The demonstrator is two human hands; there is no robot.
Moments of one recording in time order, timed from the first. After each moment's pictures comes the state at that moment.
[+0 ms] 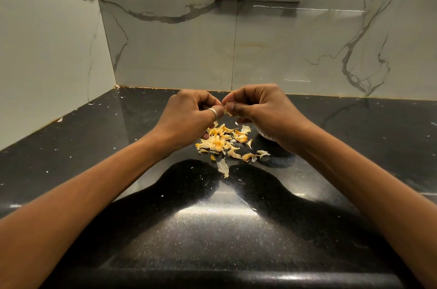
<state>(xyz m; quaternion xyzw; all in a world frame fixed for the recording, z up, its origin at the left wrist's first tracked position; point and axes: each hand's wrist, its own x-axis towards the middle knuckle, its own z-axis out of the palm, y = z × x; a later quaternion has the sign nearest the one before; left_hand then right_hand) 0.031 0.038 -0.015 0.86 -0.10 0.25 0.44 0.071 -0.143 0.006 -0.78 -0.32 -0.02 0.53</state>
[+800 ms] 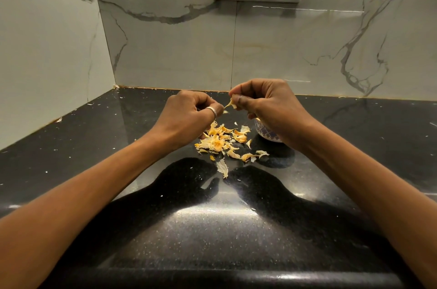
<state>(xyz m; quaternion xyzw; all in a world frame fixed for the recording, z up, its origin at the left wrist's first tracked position) 0.028 0.036 -0.012 0.86 -0.08 0.25 0.44 0.073 -0.150 0.009 -0.78 -0.31 -0.06 0.54</state>
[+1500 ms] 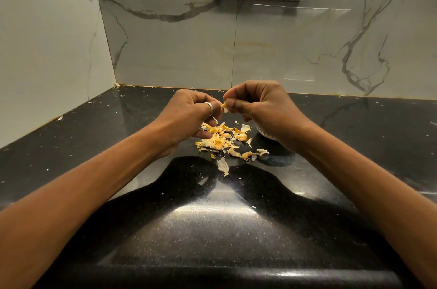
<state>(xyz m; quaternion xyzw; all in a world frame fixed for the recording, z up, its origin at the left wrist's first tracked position) 0.024 0.033 -0.006 0.80 -0.04 0.14 0.58 0.069 -0.144 0.006 -0.79 -0.33 -0.05 0.52</state>
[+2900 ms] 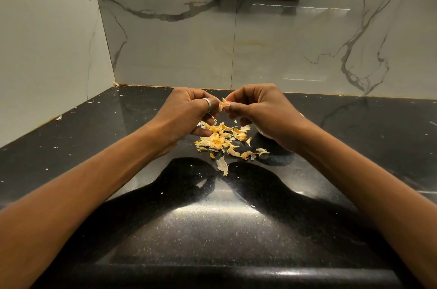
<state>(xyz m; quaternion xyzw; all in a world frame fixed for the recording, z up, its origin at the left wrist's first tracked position) 0.021 0.032 -0.002 0.79 -0.04 0.14 0.59 0.073 -0.144 0.004 -0.79 -0.32 -0.01 0.52</state>
